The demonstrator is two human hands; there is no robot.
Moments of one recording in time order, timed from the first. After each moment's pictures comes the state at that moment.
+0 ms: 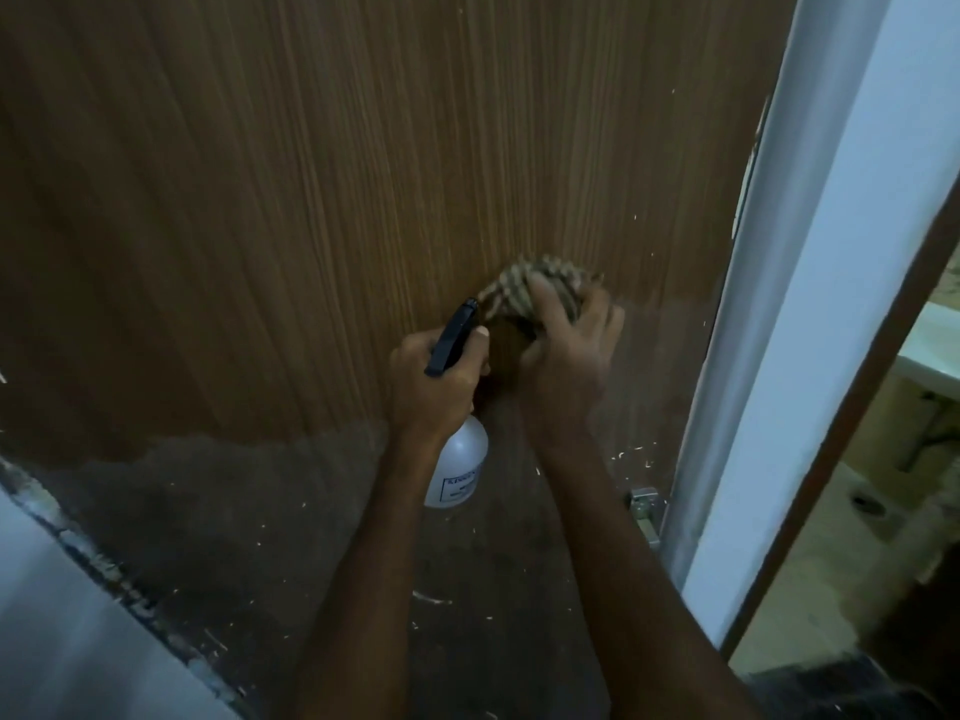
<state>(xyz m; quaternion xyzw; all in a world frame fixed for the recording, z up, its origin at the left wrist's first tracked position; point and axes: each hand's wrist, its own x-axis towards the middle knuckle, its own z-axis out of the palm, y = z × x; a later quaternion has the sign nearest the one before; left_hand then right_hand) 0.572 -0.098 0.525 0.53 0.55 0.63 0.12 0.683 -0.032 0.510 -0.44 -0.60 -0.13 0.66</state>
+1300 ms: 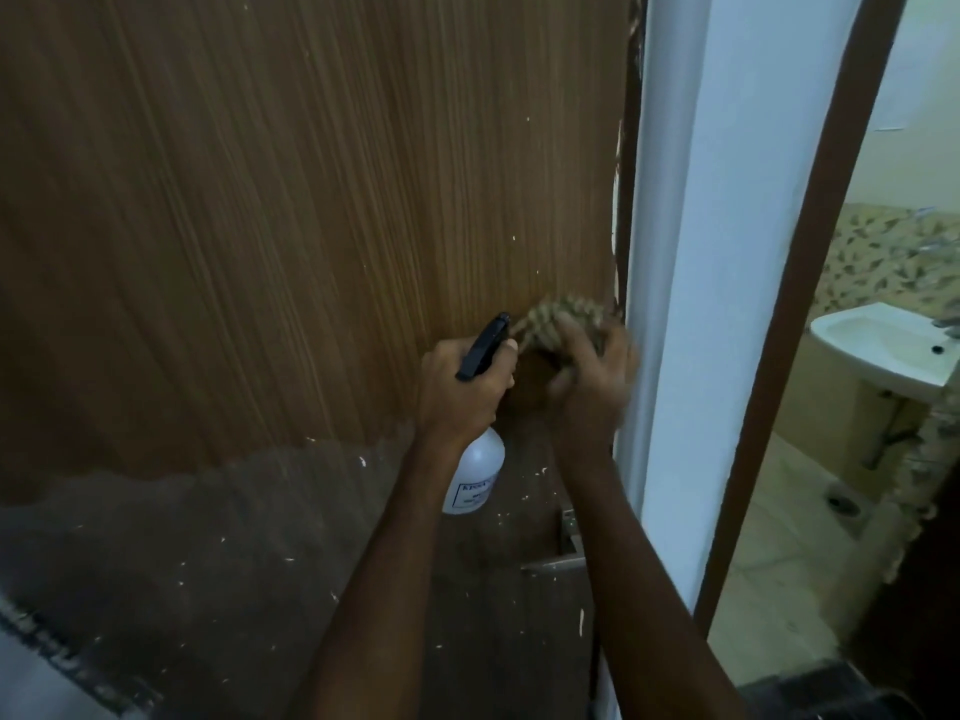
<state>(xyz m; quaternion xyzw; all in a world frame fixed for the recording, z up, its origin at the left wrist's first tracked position) 0.686 -0.045 0.522 0.59 0.54 0.58 0.15 0.810 0.022 0.467 -0.41 -0.60 -0.10 0.68</state>
